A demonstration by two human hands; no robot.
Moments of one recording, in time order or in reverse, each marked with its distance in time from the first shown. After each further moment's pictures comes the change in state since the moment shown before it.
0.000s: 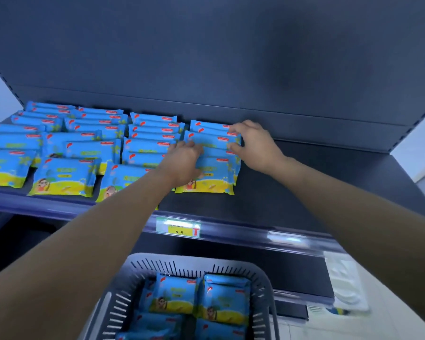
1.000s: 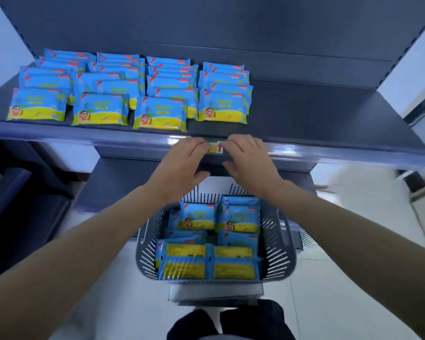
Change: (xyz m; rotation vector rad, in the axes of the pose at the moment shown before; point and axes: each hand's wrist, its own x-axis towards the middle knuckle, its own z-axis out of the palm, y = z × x) left_hand -0.213 -0.016 0.049 -0.088 0.357 0.403; right_hand -0.200 -0.108 0.073 -0.257 0.254 -0.262
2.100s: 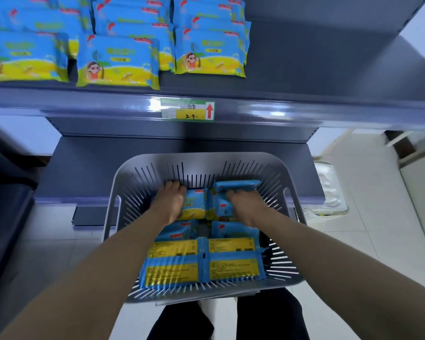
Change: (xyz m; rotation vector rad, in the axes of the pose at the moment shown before) left_hand -0.076 -0.043 0.217 0.144 -0.729 -0.240; right_hand -0.121 0.011 0.171 -0.077 -0.972 0.255
